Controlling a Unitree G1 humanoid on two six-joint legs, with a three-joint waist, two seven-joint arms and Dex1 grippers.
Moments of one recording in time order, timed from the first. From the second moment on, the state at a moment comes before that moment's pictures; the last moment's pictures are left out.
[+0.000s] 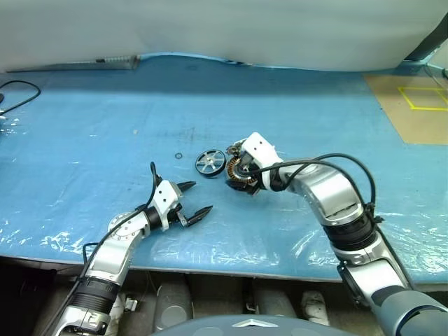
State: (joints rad) left arm -0.10 0.37 -0.12 0.06 -0.20 -0.03 -0.82; right arm -0.65 -0.40 0.25 -0.35 0.14 1.28 0.67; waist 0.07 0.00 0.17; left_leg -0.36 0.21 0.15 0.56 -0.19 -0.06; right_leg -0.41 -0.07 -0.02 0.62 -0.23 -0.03
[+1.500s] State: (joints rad) left arm -0.78 0.36 0.02 1.08 -0.07 -0.21 -0.71; right arm 0.00 -0.36 0.06 -0.13 0.15 0.11 0.62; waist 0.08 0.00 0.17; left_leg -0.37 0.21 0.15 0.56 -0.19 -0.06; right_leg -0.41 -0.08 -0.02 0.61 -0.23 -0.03
